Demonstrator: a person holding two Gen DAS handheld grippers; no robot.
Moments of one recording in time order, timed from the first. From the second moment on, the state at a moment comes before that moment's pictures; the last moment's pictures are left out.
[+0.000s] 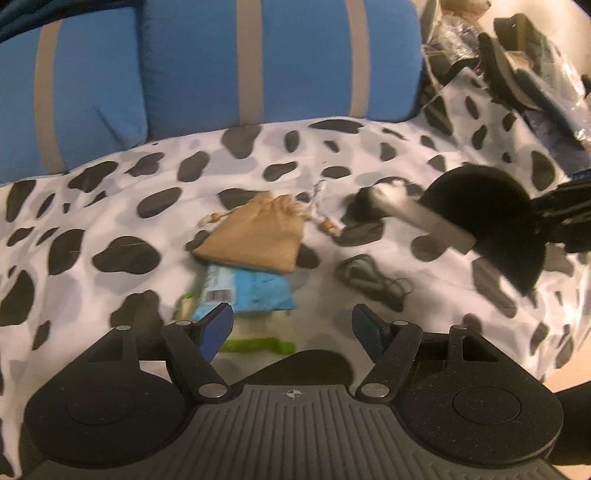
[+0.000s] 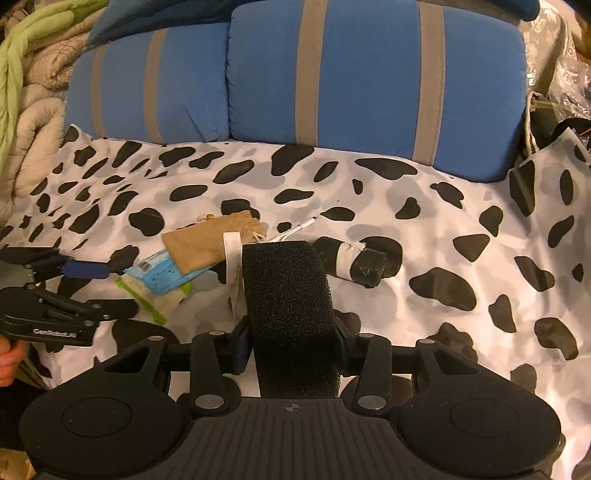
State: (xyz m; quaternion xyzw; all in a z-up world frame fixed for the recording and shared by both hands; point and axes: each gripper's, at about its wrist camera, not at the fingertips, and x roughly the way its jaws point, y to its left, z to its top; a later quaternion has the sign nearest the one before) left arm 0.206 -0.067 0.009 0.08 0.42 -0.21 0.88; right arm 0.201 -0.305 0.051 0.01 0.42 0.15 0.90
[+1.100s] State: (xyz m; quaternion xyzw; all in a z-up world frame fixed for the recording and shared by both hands) left arm 0.215 -0.008 0.020 -0.25 0.40 -0.31 0.82; right arm 0.201 -0.287 0.054 0.11 0.41 0.22 0.88
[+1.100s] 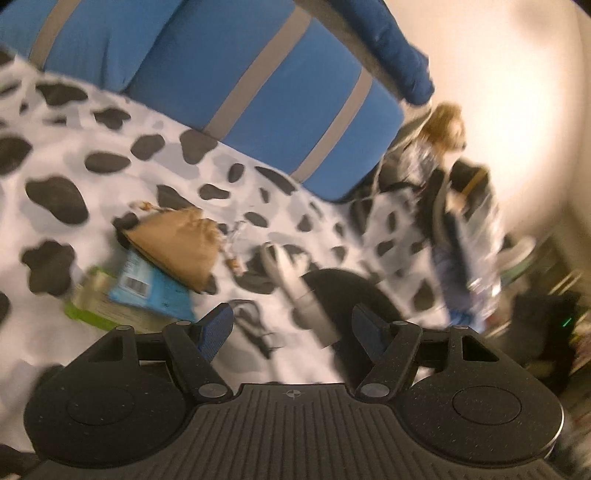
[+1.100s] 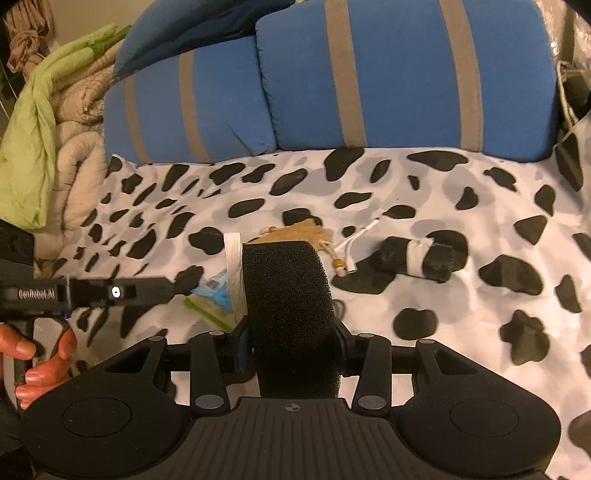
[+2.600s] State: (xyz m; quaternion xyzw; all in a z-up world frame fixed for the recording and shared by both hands) left arm 0.171 -0.035 0.031 -0.01 0.43 -0.19 0.88; right arm 0.161 -0.246 0.048 -0.01 0.42 0.17 0.89
